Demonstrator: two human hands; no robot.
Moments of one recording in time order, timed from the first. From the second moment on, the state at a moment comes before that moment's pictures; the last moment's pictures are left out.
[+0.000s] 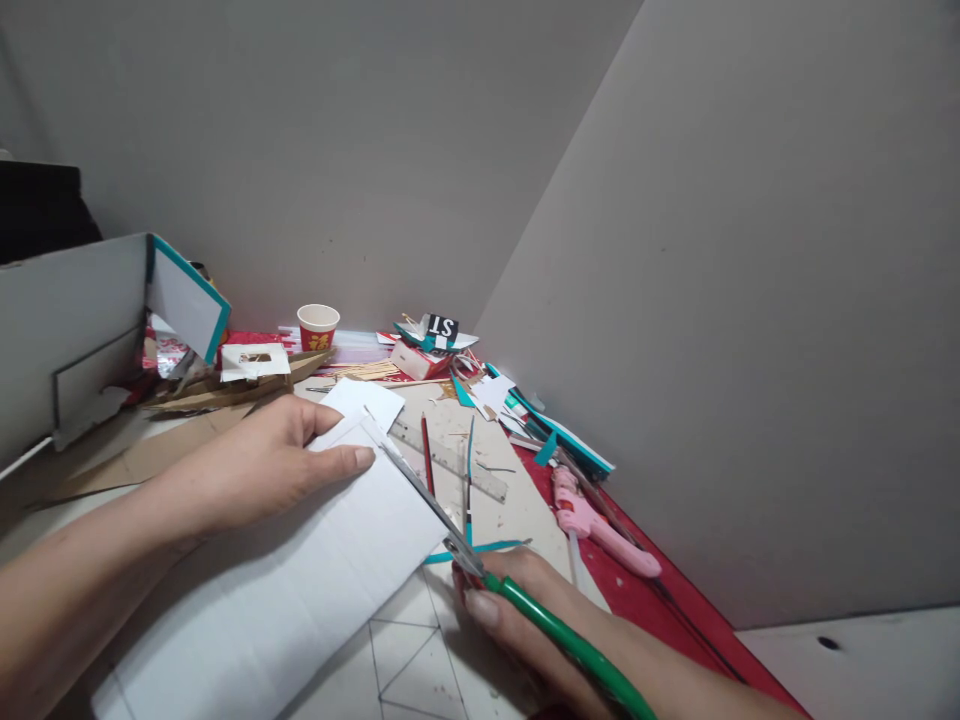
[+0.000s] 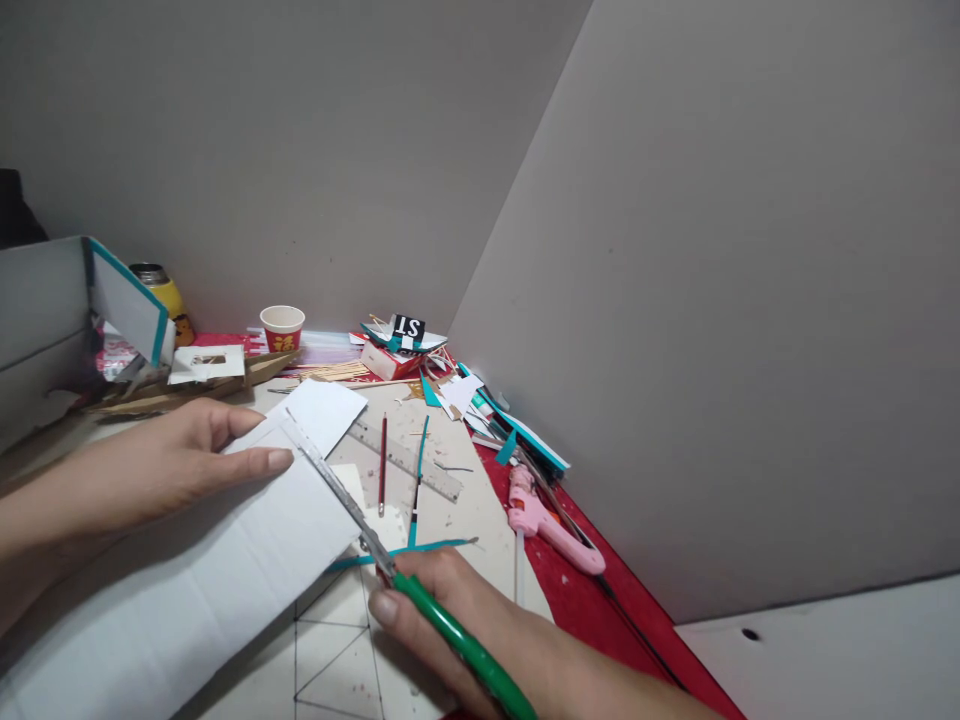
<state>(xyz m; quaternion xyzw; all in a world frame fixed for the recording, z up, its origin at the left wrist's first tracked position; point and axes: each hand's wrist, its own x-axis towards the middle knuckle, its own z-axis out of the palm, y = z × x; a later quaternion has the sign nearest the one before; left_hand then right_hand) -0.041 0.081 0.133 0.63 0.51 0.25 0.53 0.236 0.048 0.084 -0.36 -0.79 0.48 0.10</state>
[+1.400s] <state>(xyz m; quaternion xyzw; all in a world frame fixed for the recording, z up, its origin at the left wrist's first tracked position) -0.036 0.079 0.124 0.59 0.49 0.22 0.60 0.236 0.043 0.082 -0.36 -0.82 0.42 0.12</state>
